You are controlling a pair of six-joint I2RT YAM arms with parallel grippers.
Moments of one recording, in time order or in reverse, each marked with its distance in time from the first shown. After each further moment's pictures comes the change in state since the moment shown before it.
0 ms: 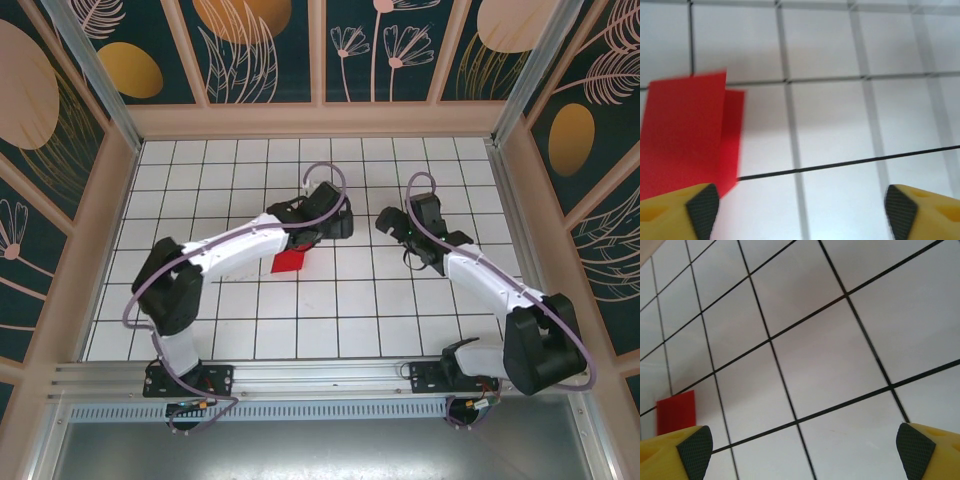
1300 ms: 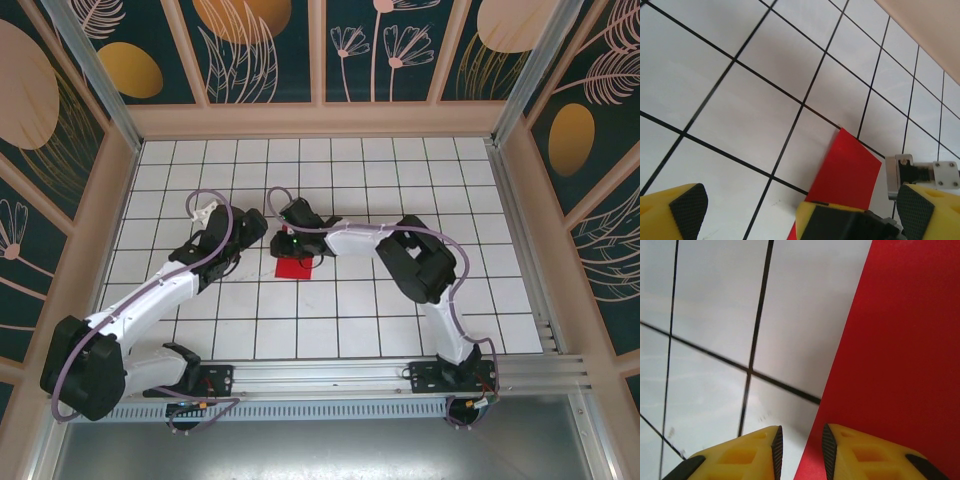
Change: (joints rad) left arm 0.359 -0.586 -0.678 0.223 -0.030 -0.257; right arm 0.480 0.834 0.596 0.131 -0.286 -0.088
